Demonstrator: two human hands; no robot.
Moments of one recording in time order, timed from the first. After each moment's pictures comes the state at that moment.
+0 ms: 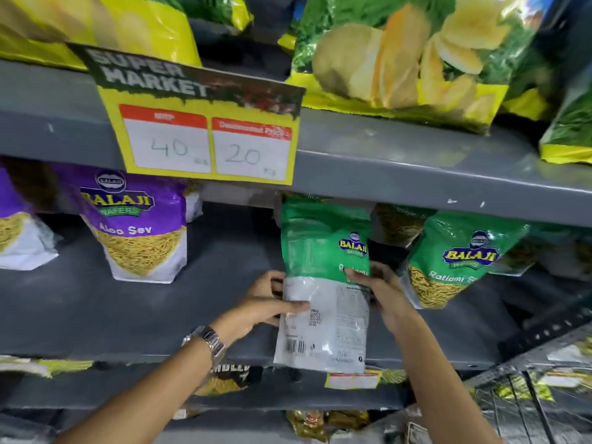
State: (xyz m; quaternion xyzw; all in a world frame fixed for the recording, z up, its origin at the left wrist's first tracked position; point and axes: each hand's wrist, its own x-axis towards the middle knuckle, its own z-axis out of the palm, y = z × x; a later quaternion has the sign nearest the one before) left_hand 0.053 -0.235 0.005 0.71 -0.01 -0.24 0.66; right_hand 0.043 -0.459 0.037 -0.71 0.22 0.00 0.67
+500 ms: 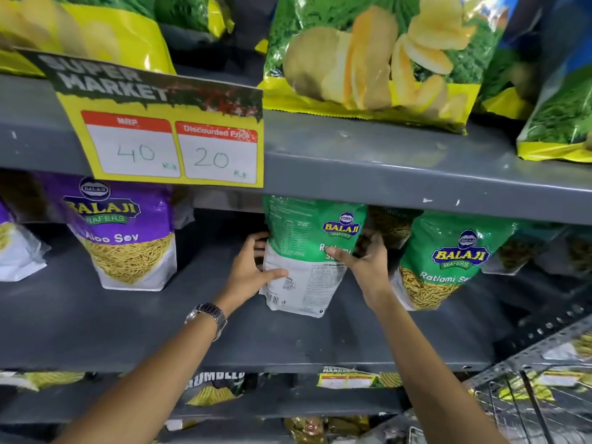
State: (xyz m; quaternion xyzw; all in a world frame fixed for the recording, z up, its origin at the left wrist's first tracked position) left_hand 0.103 -0.237 0.006 0.76 -0.08 0.01 0.64; right_hand 0.072 -0.446 0.060 -0.73 0.08 -0.16 0.66
